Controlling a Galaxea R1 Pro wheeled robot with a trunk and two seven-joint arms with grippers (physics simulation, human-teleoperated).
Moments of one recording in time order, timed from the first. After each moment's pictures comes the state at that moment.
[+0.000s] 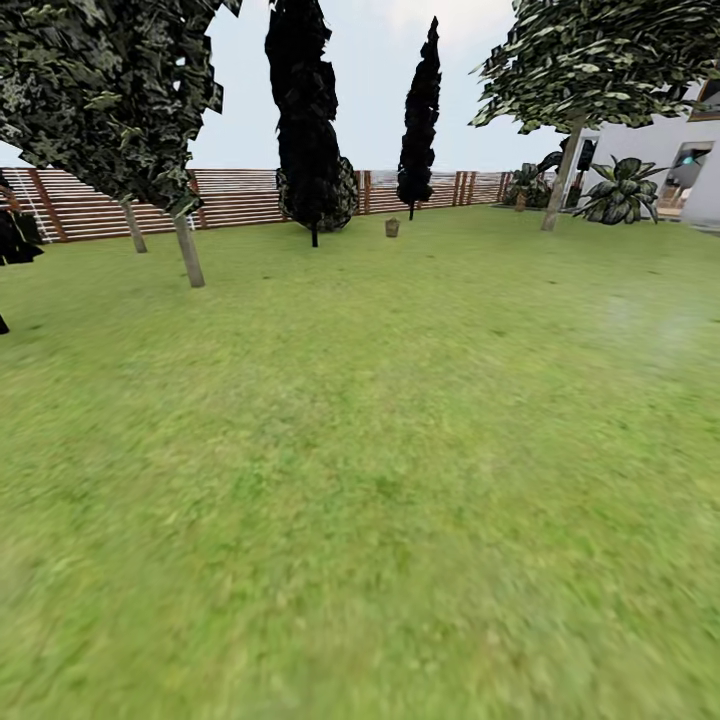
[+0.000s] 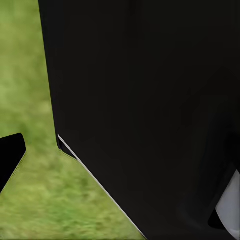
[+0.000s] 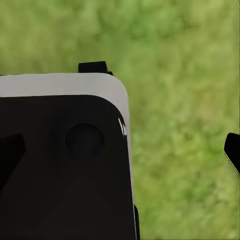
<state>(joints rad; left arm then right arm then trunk) 0.01 -0.02 0.01 -0.04 0.03 0.00 -0.01 -0.11 -0.02 -0.05 -0.09 -0.01 -0.11 -0.11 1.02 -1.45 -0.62</state>
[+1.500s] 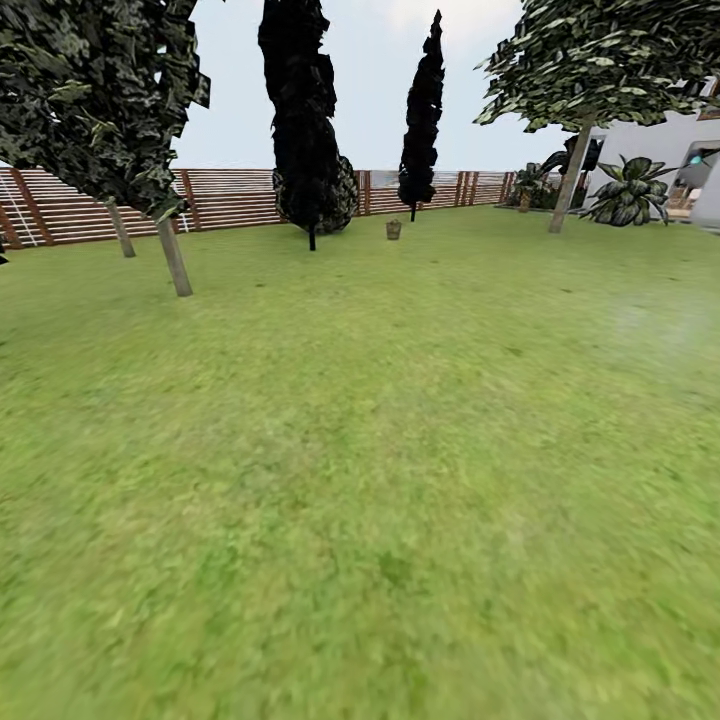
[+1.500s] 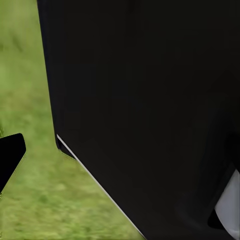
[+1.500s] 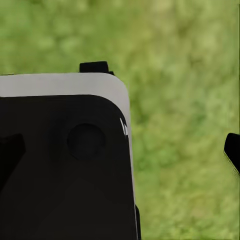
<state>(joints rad) 0.01 -0.02 0.01 -0.04 0.03 0.00 -0.01 -0.11 -0.01 -0.05 -0.09 -0.01 -0.11 -0.11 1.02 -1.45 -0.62</state>
